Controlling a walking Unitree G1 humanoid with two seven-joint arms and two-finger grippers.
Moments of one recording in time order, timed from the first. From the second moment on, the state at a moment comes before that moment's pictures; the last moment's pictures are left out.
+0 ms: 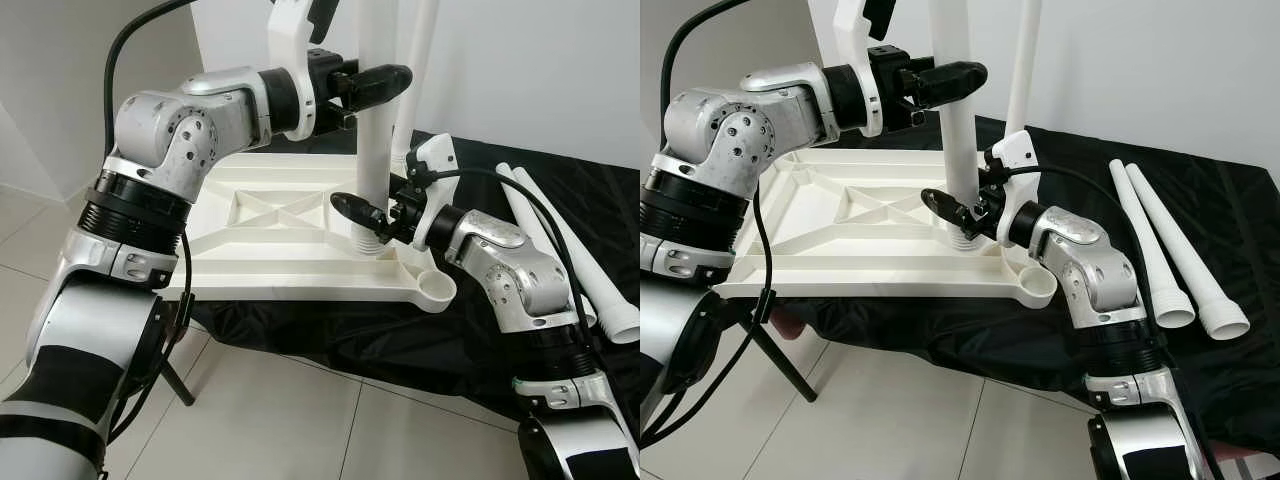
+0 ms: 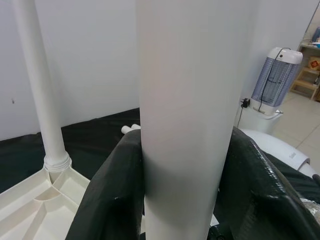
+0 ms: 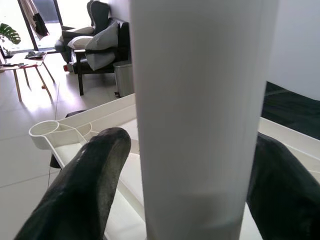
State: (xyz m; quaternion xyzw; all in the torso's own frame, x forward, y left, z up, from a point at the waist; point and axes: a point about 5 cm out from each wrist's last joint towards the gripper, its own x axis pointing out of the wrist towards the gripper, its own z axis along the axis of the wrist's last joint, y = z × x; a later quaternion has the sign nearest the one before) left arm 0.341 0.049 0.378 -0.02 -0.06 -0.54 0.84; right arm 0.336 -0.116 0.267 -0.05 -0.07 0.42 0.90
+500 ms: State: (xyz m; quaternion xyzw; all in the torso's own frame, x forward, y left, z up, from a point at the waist) left arm 0.341 0.049 0.378 -0.02 -0.07 -0.54 0.84; right arm 0.339 -0.117 0.270 -0.05 -0.07 0.42 0.91
